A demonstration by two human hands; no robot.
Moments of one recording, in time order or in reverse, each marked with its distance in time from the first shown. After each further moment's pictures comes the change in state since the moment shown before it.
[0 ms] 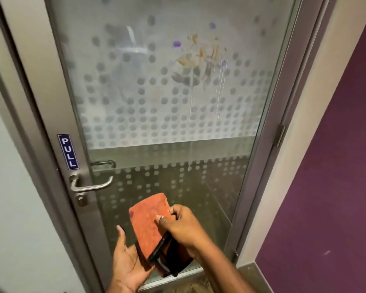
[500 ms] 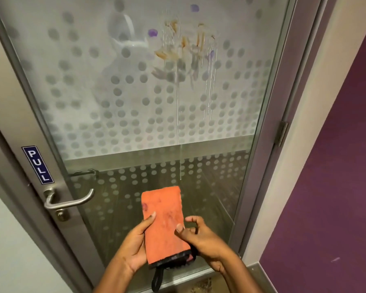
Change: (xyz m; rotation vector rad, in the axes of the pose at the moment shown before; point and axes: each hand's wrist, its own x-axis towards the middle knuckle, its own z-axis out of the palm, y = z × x) left_hand 0.076 0.006 0.071 0.412 -0.011 -0.095; right_hand 0.044 0.058 -0.092 0.242 -0.147 0.218
